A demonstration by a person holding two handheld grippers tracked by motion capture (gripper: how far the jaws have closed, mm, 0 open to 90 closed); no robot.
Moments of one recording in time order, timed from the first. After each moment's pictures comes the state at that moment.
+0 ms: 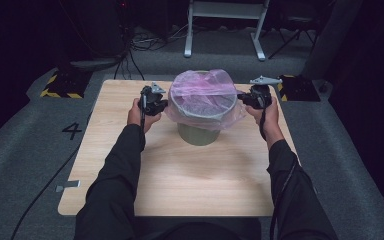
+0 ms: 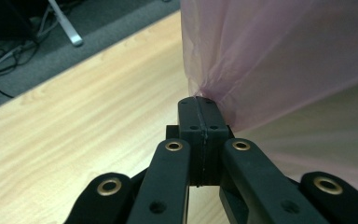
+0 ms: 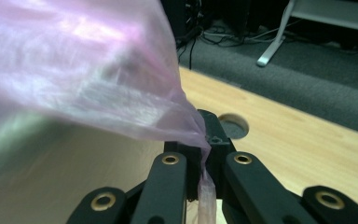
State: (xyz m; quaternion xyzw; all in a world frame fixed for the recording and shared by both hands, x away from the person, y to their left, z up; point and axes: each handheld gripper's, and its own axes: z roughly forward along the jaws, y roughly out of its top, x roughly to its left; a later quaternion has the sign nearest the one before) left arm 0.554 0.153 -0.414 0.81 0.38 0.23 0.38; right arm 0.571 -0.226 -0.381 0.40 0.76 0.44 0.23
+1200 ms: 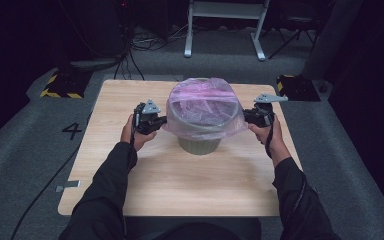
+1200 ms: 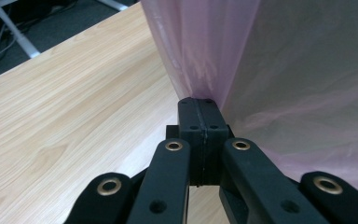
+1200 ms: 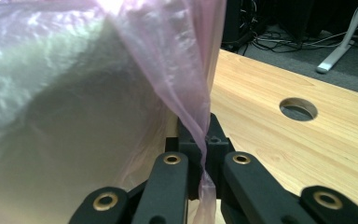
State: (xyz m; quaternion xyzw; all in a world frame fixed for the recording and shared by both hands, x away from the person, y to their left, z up) left arm 0.493 0.171 -0.426 0.83 0.32 0.20 0.42; right arm 0.522 -0.236 -0.403 0.34 0.78 0.50 0.16
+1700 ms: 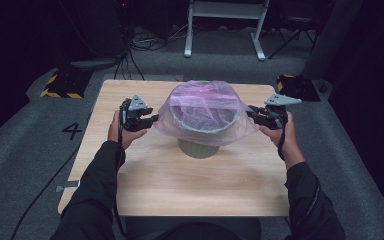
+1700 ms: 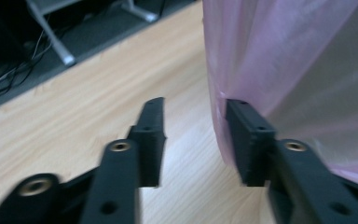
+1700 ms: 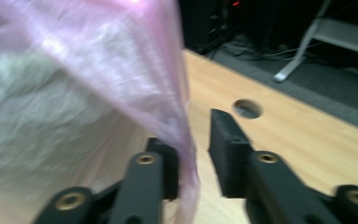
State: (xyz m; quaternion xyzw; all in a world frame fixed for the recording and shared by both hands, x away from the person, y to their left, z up) left arm 0.488 0.202 -0.403 0.80 0.34 0.23 0.43; right arm 0.500 -0.262 -0.379 0.34 0.78 0.47 0.24
